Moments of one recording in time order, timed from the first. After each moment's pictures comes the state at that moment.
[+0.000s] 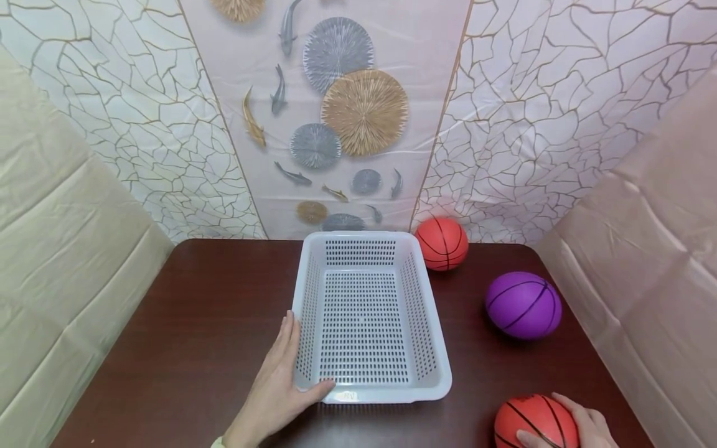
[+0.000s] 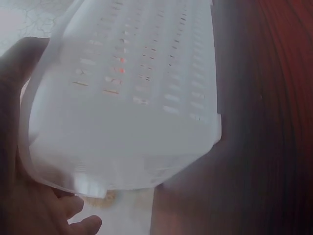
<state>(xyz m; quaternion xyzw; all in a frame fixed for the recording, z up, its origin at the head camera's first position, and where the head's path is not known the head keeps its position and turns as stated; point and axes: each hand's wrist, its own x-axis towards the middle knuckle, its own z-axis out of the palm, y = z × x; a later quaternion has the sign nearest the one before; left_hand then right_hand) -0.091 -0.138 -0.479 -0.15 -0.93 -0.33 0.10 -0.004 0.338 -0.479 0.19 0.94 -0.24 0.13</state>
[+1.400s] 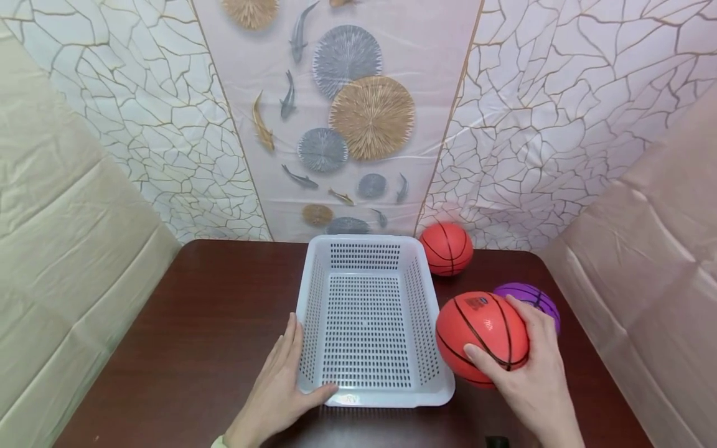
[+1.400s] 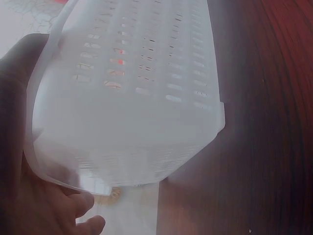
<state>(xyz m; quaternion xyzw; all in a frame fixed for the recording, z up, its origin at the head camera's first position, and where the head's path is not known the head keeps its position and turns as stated) -0.089 -0.141 -0.479 -0.16 -0.94 -0.29 0.10 -0.069 0.222 -0.377 0.03 0.90 -0.38 -0.23</state>
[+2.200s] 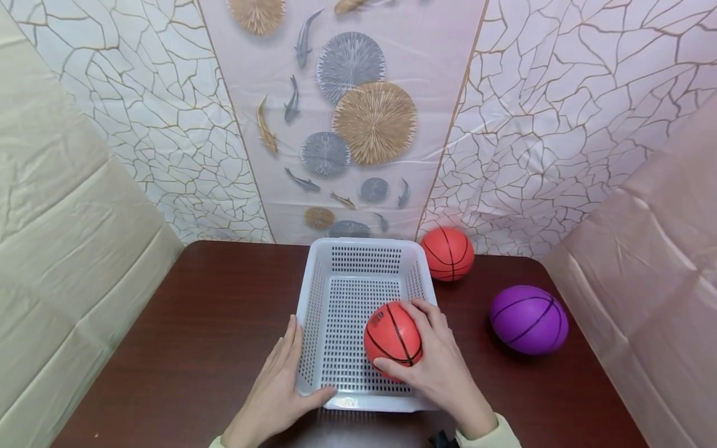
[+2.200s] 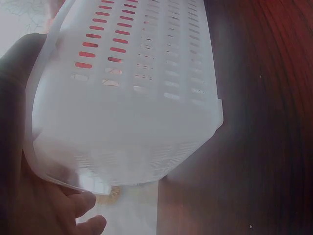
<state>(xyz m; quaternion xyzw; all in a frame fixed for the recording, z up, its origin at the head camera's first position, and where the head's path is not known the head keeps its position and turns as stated) -0.089 -0.141 -0.478 -0.16 -0.94 -0.28 0.11 -0.113 0.143 -0.426 -0.15 0.92 -0.34 -0.16</state>
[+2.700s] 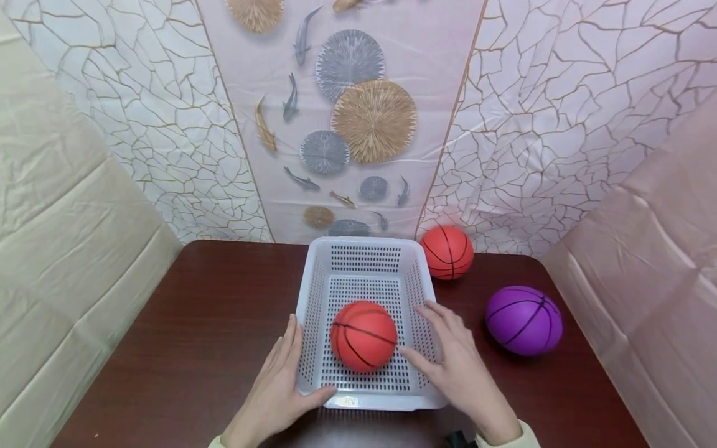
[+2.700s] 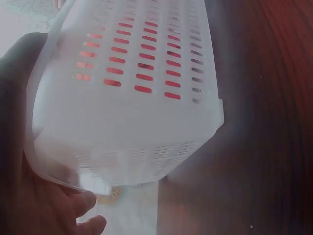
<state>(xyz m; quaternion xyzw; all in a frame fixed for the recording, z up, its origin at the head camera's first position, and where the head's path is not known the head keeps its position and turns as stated) -0.089 -0.141 -0.477 -0.16 -0.94 -0.27 0.10 -0.107 0.170 -0.417 -0.16 0.92 -0.32 -0.15</state>
